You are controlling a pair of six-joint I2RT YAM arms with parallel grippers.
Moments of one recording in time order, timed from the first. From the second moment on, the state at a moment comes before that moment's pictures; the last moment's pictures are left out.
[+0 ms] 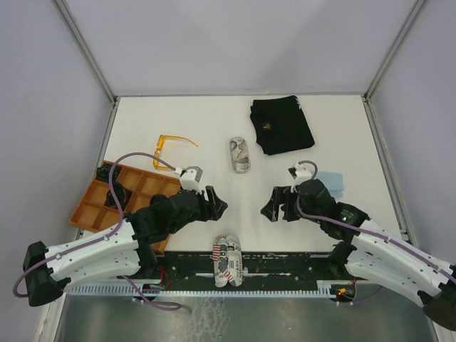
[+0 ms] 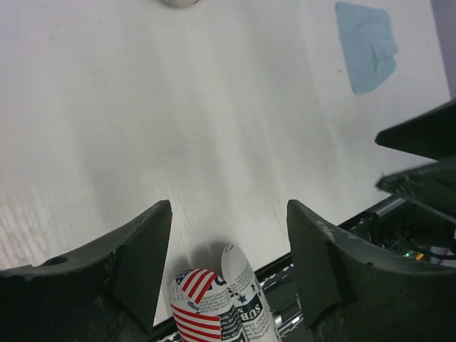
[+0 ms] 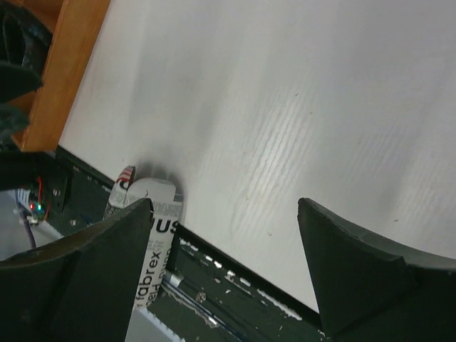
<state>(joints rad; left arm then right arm) -1.05 0.80 0.58 -0.30 -0.35 -0.79 0.78 0.77 0.56 -0.42 -0.01 0.67</state>
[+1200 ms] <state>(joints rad) -1.05 0.71 0.51 -0.41 -0.50 -0.90 2.04 1.58 0.84 -0.24 0.92 0.30</state>
